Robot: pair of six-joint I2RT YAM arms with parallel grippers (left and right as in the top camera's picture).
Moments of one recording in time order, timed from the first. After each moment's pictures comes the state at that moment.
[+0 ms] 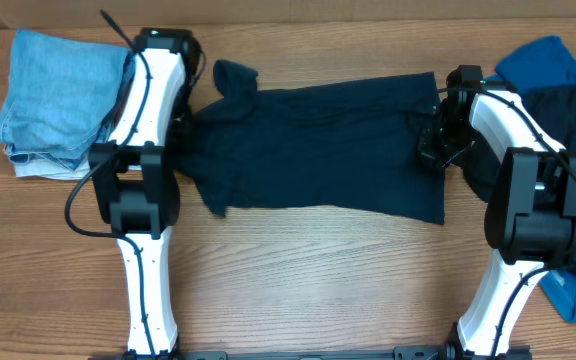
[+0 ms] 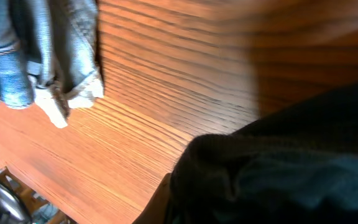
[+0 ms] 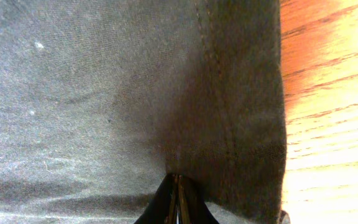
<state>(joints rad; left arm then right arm) -0.06 2.47 2.27 -1.61 -0.43 -0.35 -0.07 2.16 1.57 -1.00 -0.16 0.28</state>
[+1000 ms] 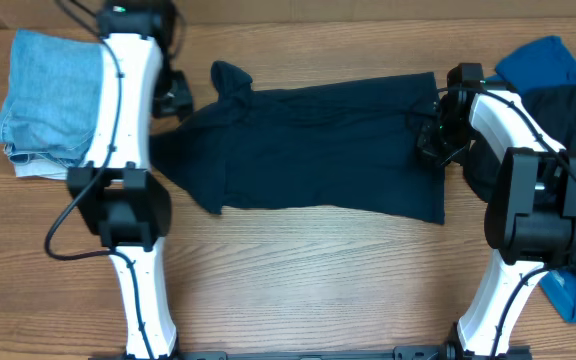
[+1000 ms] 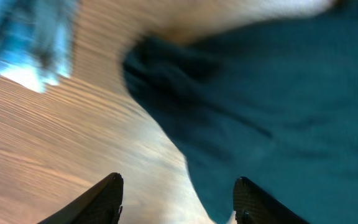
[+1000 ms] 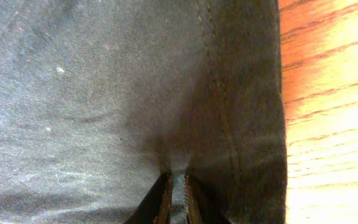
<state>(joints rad) -0.06 2.34 2.42 -1.68 -0.15 -0.41 -0.07 2.16 1.57 -0.96 -0.16 0.28</state>
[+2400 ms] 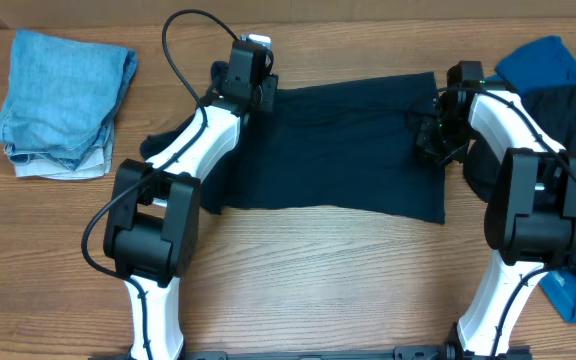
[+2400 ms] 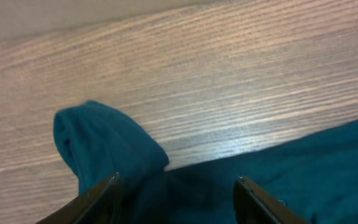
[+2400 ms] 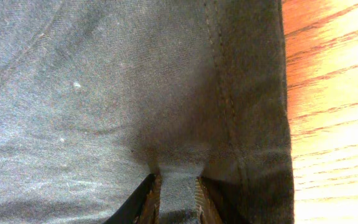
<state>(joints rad) -0.32 2.14 1.55 -0.15 -0.18 -0.07 -0.07 2.16 1.57 -0.93 -0.16 0.28</state>
